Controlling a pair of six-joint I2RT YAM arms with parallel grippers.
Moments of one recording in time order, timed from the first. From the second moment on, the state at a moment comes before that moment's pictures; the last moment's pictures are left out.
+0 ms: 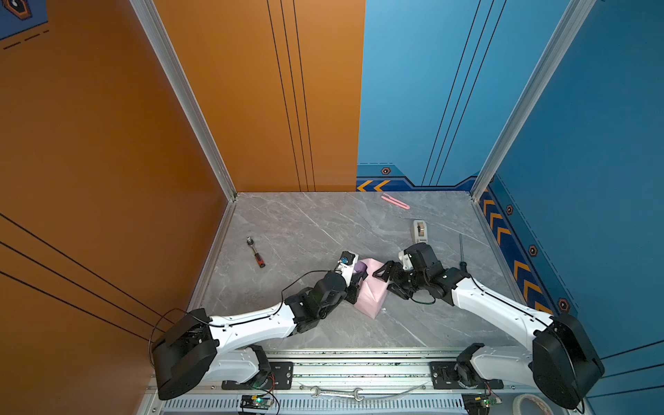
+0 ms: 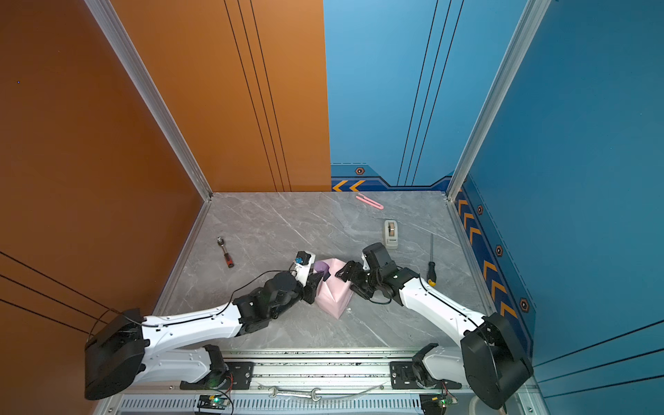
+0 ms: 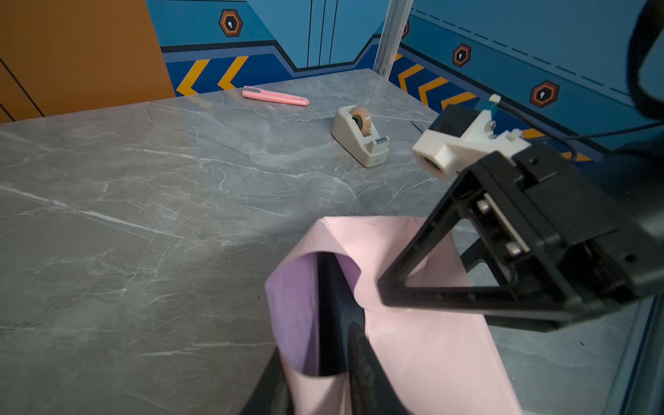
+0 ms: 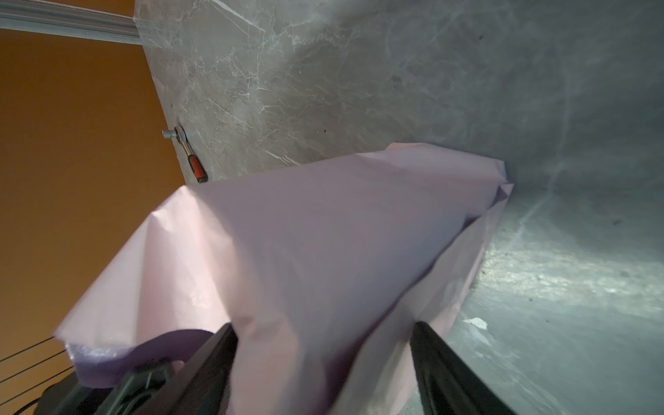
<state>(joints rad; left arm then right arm) -0.99 1.23 0.58 0.28 -0.32 -0.32 0.55 1.26 0.73 -0.30 -0.43 1.10</state>
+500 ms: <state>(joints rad) -0.97 0.96 0.34 0.34 -0.22 -0.41 0.55 1.27 0.73 -0.30 -0.44 1.10</state>
